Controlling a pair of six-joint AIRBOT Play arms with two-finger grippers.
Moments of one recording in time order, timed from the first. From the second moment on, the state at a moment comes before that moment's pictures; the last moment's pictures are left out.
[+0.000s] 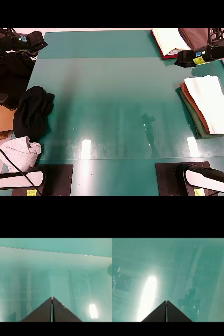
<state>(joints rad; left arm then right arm) 0.09 -1.40 1.68 1.07 -0.95 -1.46 -0.01 -1.28 1.59 -1.28 1.28 1.47</state>
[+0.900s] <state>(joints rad) 0.15 -1.24 1.68 1.57 -1.29 -1.51 0.00 -1.28 1.59 -1.27 1.31 1.48</state>
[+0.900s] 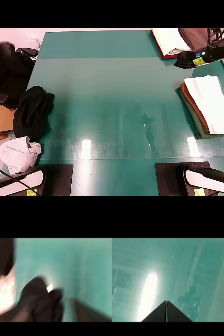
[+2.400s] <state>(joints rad) -0.20 -0.99 1.65 1.53 -1.04 -1.47 0.04 -1.28 1.98 -1.28 1.34 1.48</state>
